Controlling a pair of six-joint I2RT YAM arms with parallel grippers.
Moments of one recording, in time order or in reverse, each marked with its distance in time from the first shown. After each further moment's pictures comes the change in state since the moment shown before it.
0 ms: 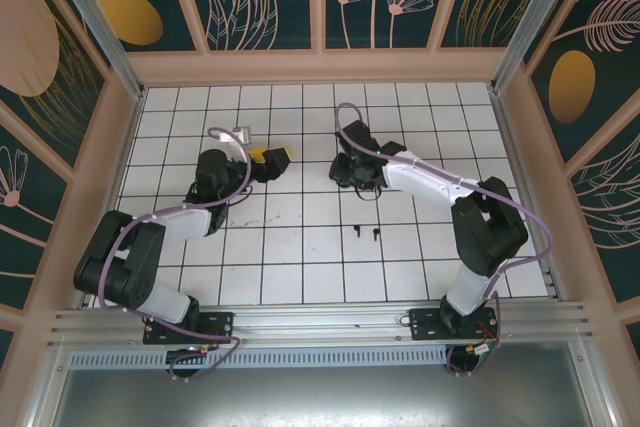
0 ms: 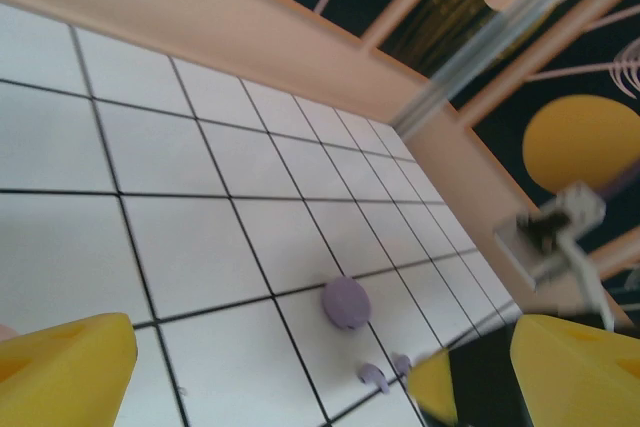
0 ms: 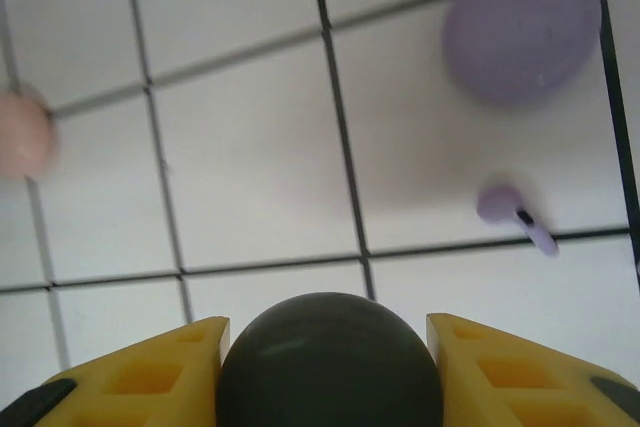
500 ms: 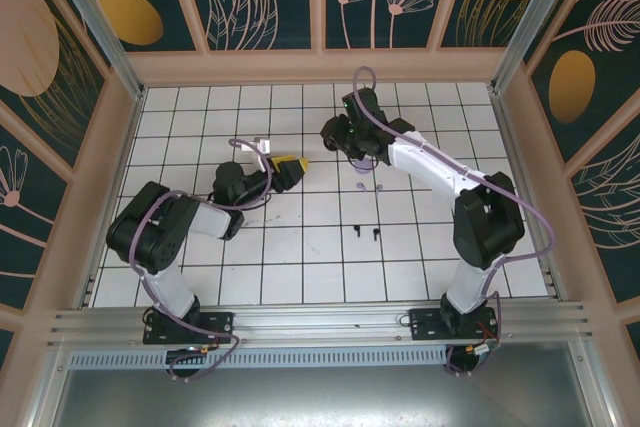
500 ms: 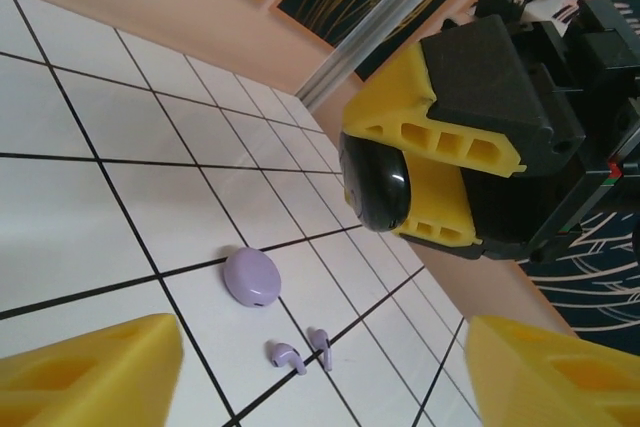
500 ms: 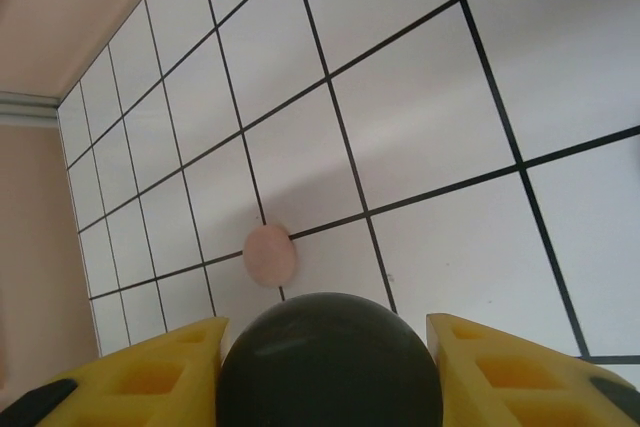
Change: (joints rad) left arm -0.087 0.275 -0.021 0.436 0.077 -0.139; right arm -0.063 0.056 0.183 0.102 -0.139 0.205
